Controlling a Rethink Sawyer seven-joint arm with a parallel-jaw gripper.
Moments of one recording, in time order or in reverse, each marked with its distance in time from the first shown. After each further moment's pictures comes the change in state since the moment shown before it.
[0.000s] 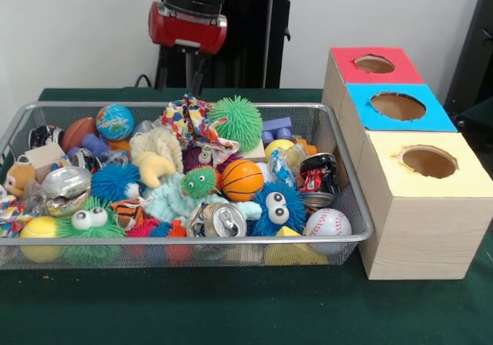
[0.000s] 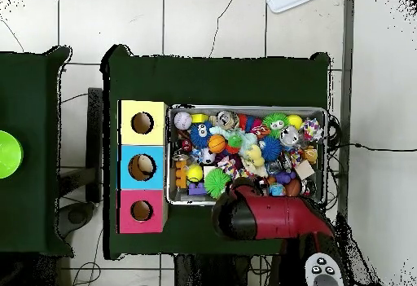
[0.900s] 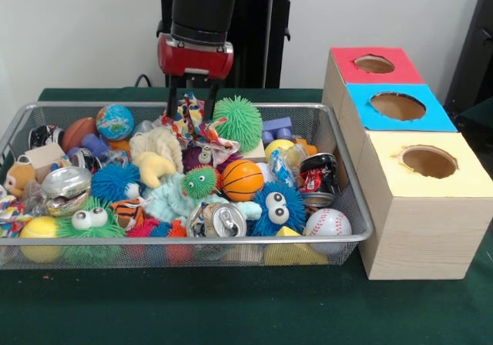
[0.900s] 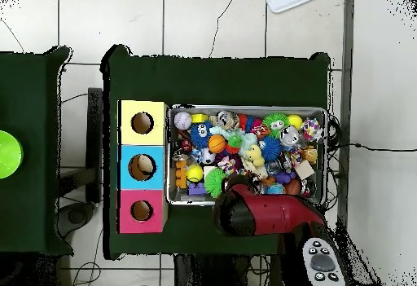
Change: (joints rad) arm -0.025 0.099 0.028 0.000 -0.001 -0.131 0.000
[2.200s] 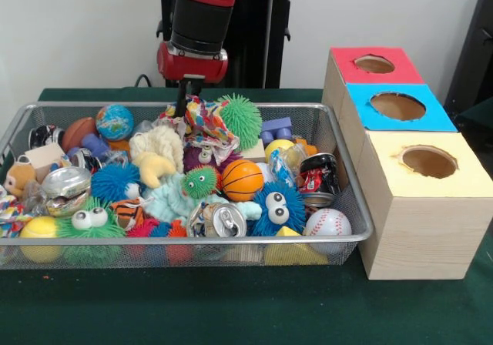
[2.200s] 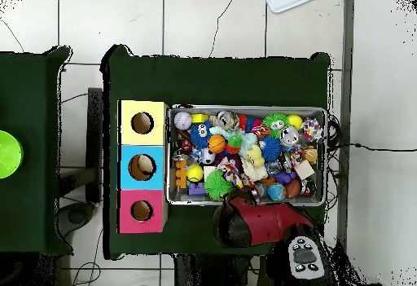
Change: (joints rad) arm 0.072 0.094 -0.114 -0.001 -0.076 -0.071 0.000
